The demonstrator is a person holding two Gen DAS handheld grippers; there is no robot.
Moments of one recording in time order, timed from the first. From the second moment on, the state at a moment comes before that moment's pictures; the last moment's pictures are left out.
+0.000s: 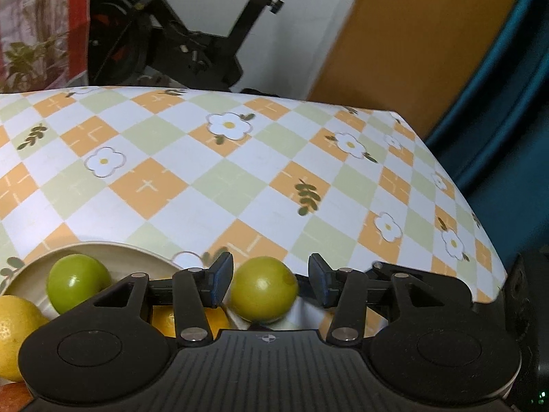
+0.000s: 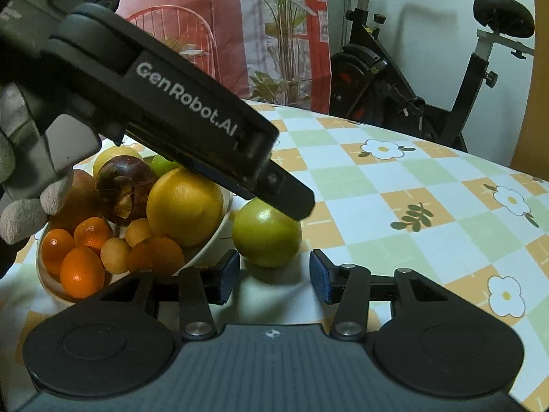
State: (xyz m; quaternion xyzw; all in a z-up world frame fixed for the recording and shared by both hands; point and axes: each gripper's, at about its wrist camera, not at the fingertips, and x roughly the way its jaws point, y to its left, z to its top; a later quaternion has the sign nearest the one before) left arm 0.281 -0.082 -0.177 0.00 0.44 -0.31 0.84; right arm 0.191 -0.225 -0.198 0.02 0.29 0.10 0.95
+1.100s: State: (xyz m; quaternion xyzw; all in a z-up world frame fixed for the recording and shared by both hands) left arm 0.274 -0.084 -0.179 0.00 0.45 -0.32 0.83; right arm 0.193 -0.242 -0.196 0.05 0.29 0.10 0.95
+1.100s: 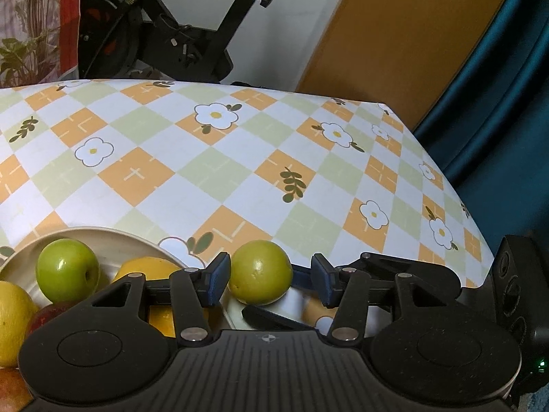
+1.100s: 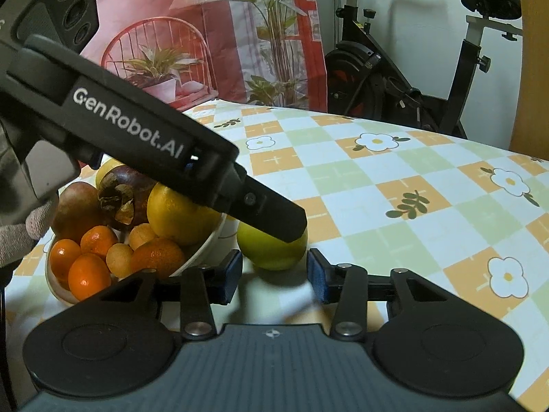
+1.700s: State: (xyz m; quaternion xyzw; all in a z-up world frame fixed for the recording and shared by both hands) left arm 0.262 -0.083 -0.176 0.00 0.45 -0.35 0.82; right arm 0.192 -0.241 -0.198 0.05 0.29 0.10 0.95
